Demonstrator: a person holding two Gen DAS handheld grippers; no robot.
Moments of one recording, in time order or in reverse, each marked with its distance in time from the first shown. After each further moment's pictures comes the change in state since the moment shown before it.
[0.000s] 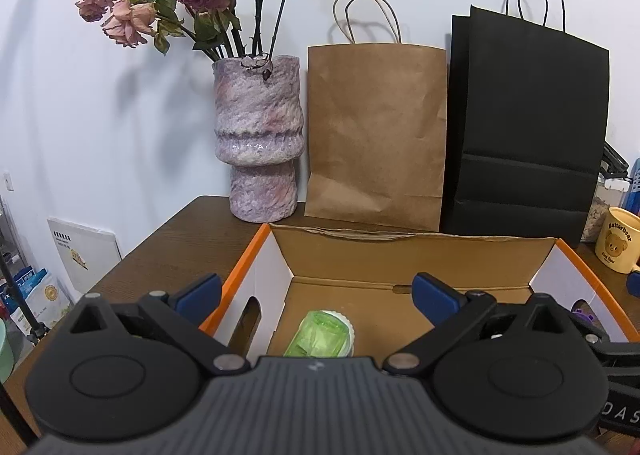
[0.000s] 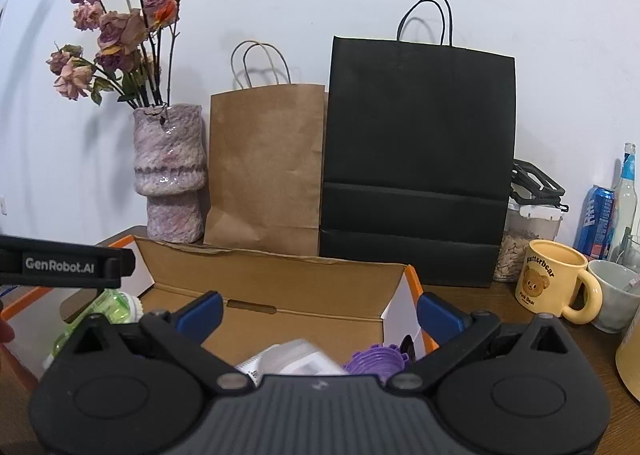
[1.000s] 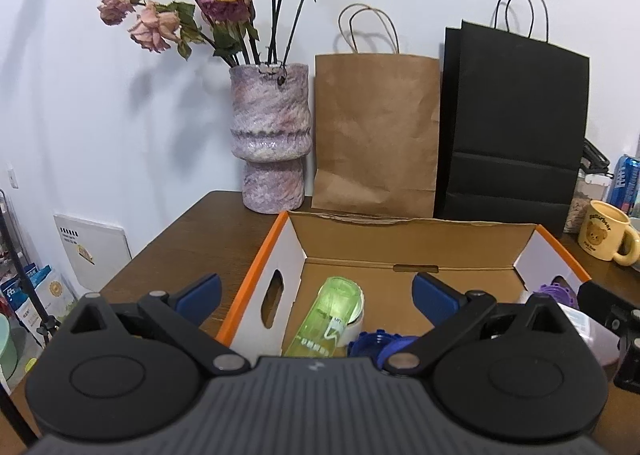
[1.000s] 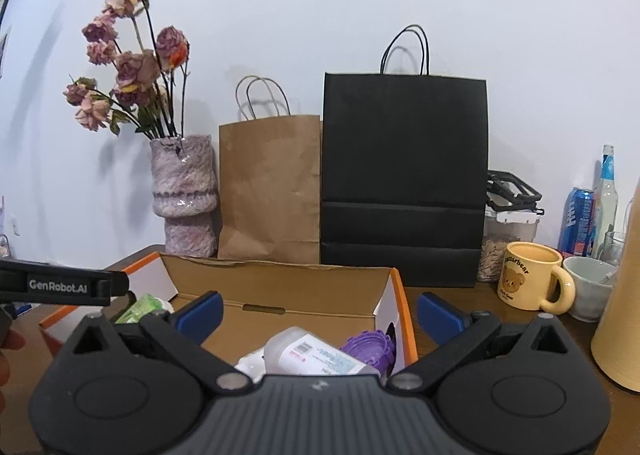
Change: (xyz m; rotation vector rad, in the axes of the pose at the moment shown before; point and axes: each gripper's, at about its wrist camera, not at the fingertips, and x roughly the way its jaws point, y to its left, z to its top) left arm -0.054 0.018 -0.014 -0.001 -0.006 -0.017; right arm -0.070 -0.009 -0.005 0.037 -0.060 0.020
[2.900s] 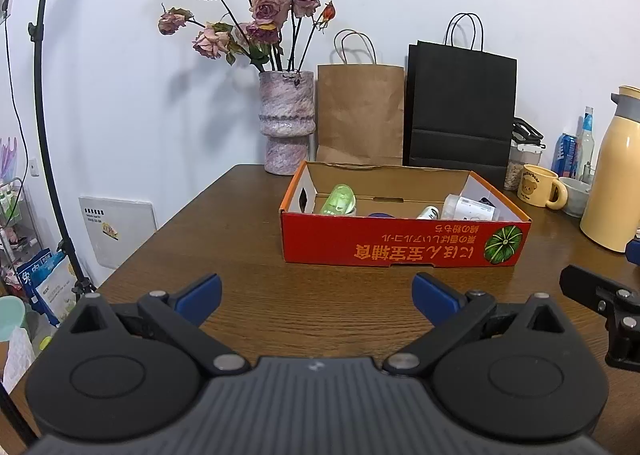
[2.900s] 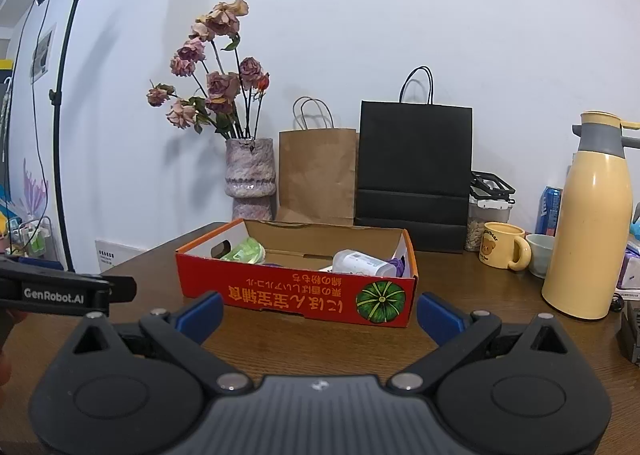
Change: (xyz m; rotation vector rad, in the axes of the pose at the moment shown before) left arm -0.199 0.038 -0.094 0.012 -0.011 -0.044; right arm -0.212 0.038 -0.054 -0.040 -0.004 0.057
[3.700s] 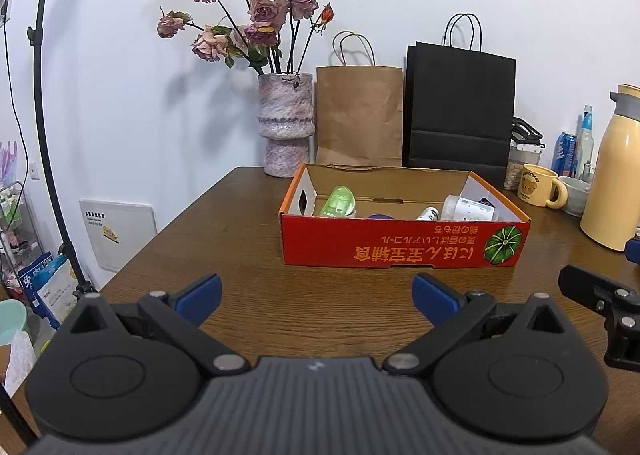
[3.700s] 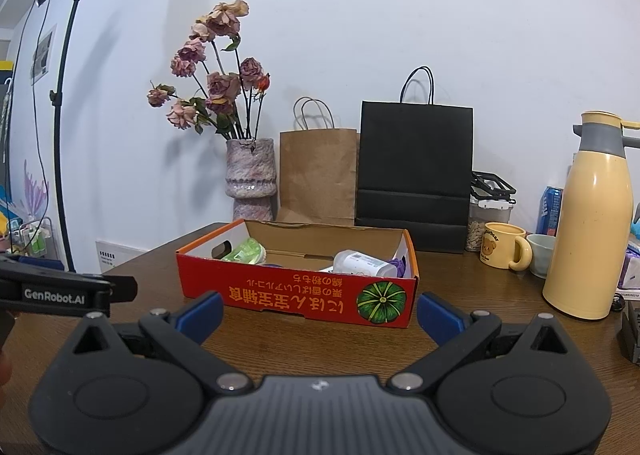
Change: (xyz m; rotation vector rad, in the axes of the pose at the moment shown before) left arm 0.000 -0.001 0.002 0.004 -0.004 -0.002; right arm 0.000 0.000 0.000 0.001 0.000 0.000
